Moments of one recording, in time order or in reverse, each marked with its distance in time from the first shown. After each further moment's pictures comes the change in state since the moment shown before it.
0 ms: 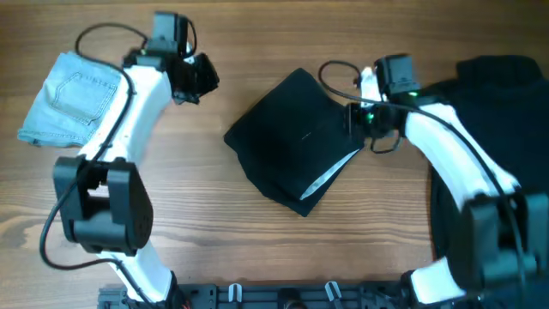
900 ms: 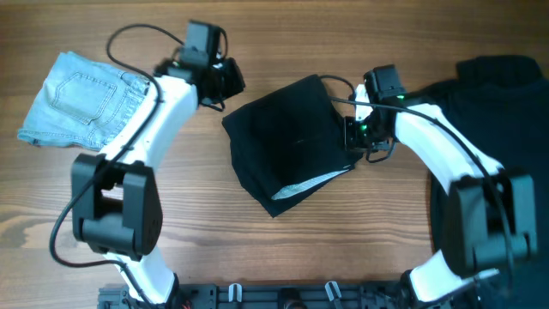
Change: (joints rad) left arm -0.126 -0.008 -0.108 0.214 -0.023 -0.052; right arm 0.023 0.059 -0.034 -0.053 0.022 0.037
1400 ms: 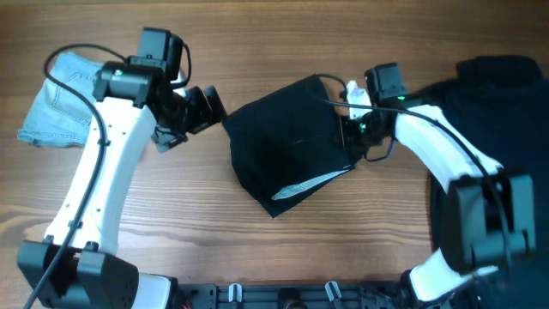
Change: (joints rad) left arm 0.074 -0.302 0.048 -0.665 0.010 0.026; right arm 0.002 0.050 -0.011 0.056 -0.134 -0.115
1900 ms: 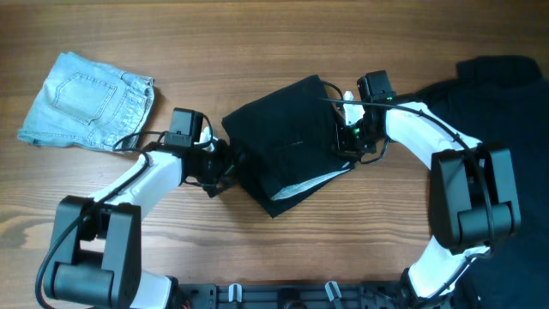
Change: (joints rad) left arm -0.014 0.039 -0.741 0.871 0.418 -0.261; right arm 0.000 0.107 -0.001 0.031 -0.021 0.058
